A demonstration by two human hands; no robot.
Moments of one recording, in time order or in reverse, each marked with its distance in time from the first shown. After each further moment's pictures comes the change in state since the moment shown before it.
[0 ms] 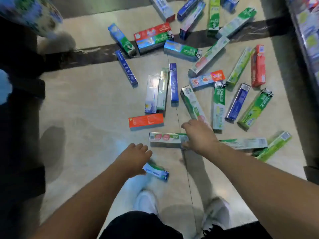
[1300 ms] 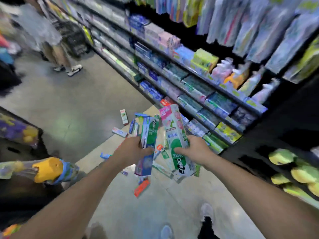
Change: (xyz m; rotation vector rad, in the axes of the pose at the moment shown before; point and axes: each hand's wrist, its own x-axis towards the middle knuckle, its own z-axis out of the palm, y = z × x) left_hand -0.423 0.074 -0.629 -0.605 0.354 -0.007; right_hand -0.493 -0.075 -0.514 1.084 0.498 0.675
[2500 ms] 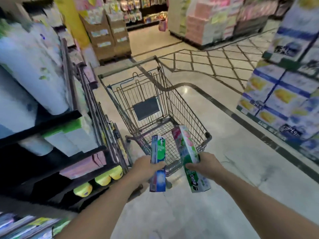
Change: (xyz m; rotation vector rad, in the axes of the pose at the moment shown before) left_hand -0.323 0.581 0.524 0.484 -0.820 0.794; right_hand -0.567 0.539 -0.241 0.727 0.879 0.893
